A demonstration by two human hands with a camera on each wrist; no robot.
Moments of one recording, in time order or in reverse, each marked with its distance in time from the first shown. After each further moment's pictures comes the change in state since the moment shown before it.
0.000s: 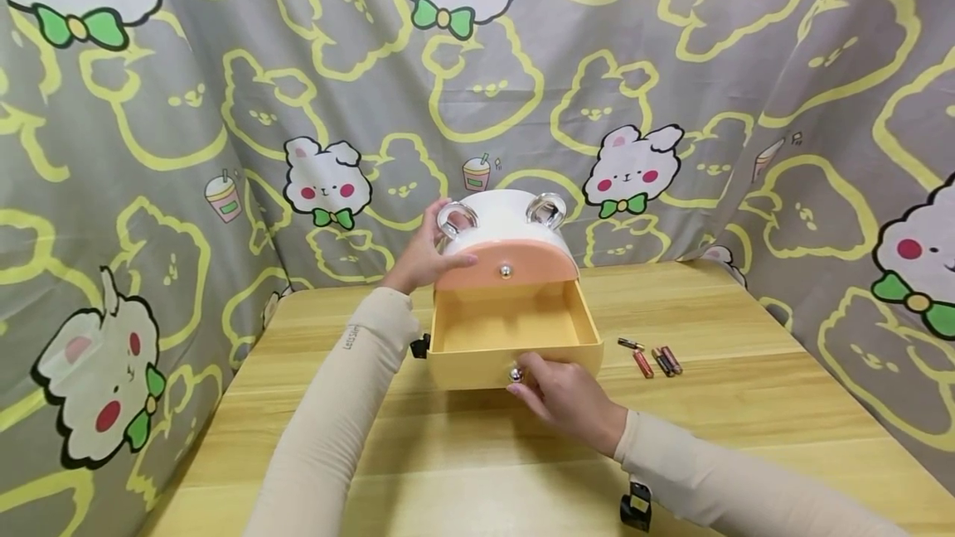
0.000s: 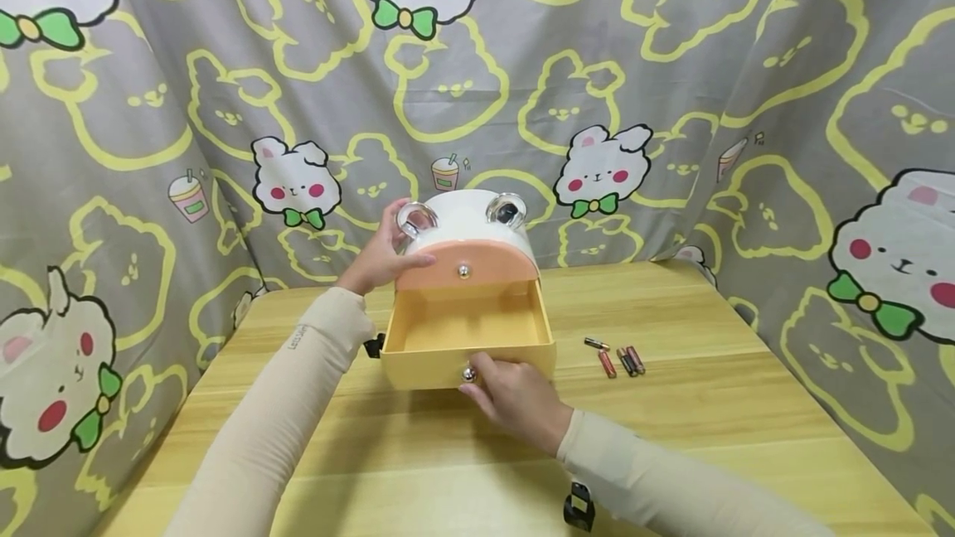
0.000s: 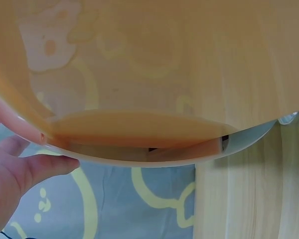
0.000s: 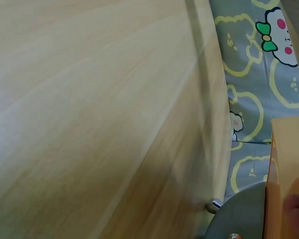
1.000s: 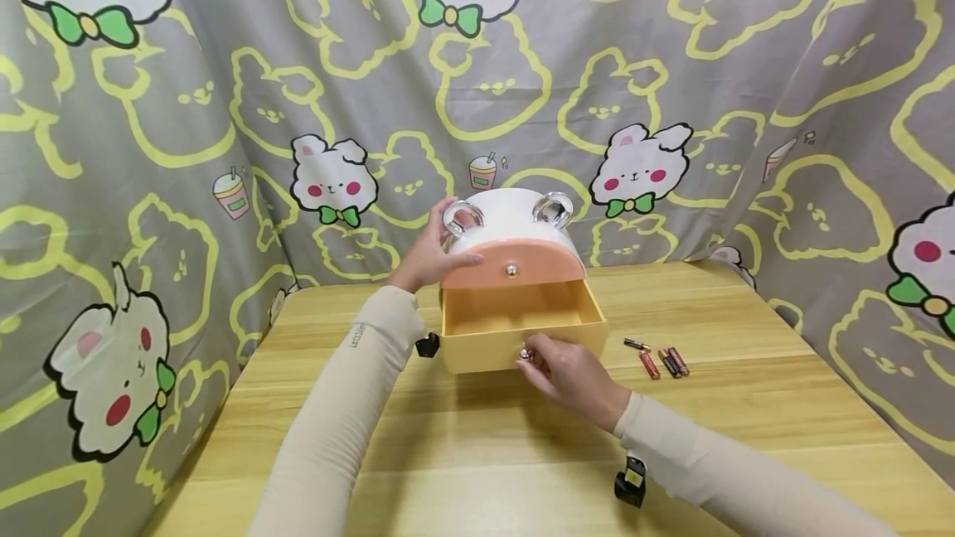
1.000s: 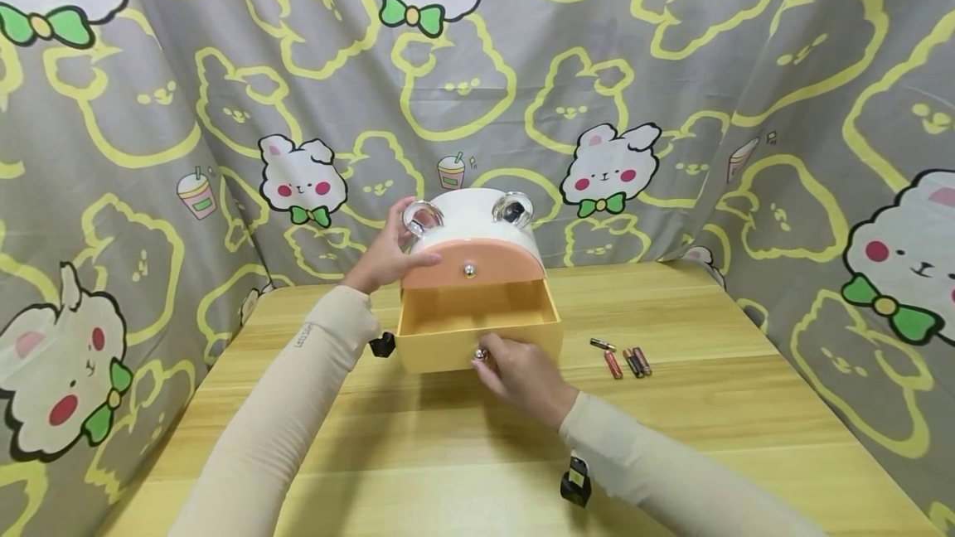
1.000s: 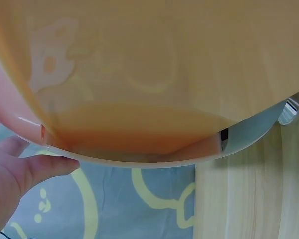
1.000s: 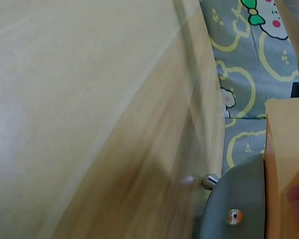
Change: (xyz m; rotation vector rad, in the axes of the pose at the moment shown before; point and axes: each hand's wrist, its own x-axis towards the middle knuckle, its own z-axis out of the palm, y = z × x) left_hand 0.000 0.000 -0.001 0.000 -0.005 -0.013; right_hand 0.011 0.026 0.009 0.038 0.044 0.001
